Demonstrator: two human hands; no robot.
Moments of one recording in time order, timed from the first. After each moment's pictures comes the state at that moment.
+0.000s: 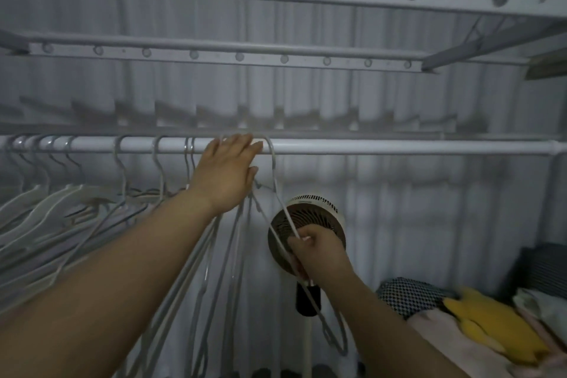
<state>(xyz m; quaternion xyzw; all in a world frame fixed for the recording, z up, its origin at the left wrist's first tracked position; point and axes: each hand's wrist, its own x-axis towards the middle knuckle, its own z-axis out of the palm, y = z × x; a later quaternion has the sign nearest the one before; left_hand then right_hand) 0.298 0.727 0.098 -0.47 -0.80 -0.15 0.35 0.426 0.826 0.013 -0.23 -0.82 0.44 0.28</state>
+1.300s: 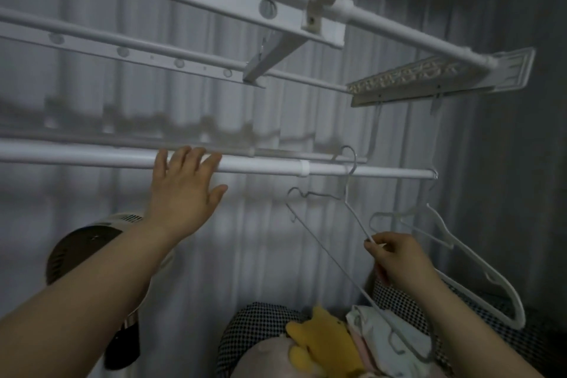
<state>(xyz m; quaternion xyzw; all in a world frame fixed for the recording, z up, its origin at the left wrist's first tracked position) 0.497 1.068 0.080 -0.45 -0.71 -0.22 0.50 0.771 1.220 0.042 -0.39 -0.79 0.28 0.39</state>
